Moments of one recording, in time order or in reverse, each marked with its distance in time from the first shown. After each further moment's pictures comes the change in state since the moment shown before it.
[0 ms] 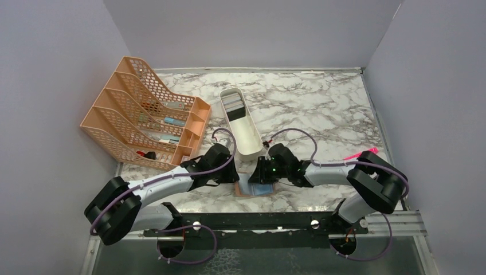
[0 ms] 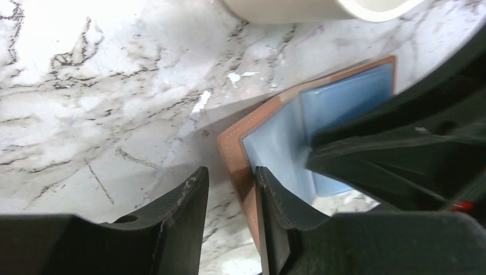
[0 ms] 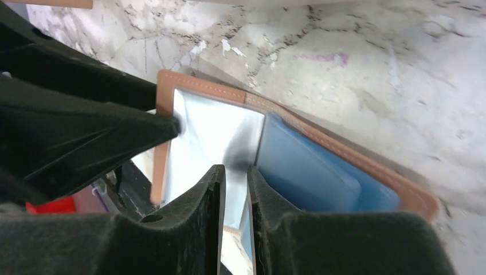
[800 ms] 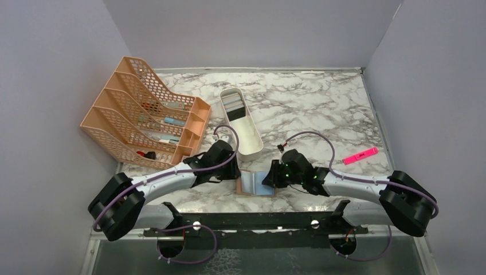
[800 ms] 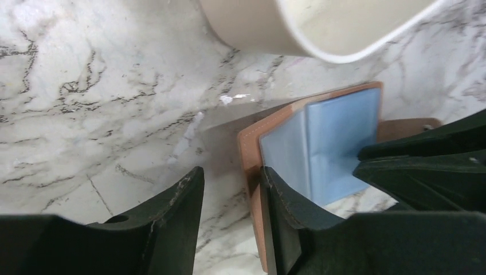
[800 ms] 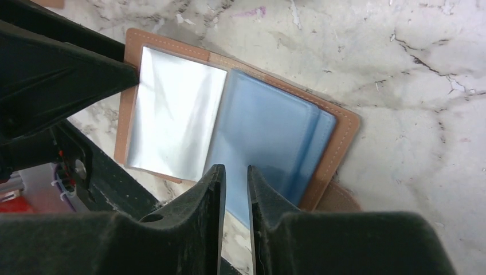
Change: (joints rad) left arm 0.002 0.088 0.042 0.007 -0.031 0.011; right arm 0.000 -0.293 -0.132 -0.188 0.164 -0.041
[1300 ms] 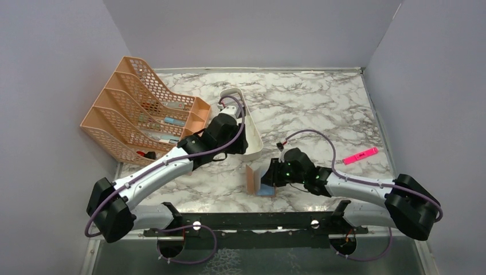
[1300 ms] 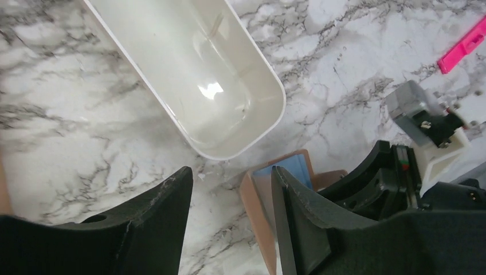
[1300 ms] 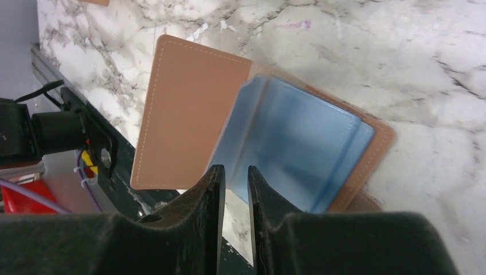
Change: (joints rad) left arm 0.001 -0.053 0.381 -0.229 -0.125 0.184; right arm 0.000 -0.087 0.000 -0.003 -0.039 -0.021
